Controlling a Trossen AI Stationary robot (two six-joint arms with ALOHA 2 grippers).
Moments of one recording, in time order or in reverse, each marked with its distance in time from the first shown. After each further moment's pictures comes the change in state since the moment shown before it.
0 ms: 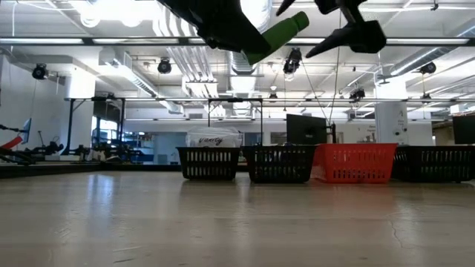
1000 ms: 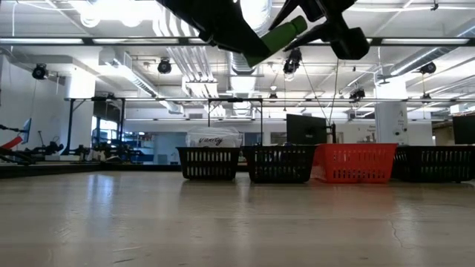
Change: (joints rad) left arm 0.006 0.001 0.000 0.004 -0.049 0.067; right arm -0.065 0.053 0.000 0.113 -0.075 -0.016
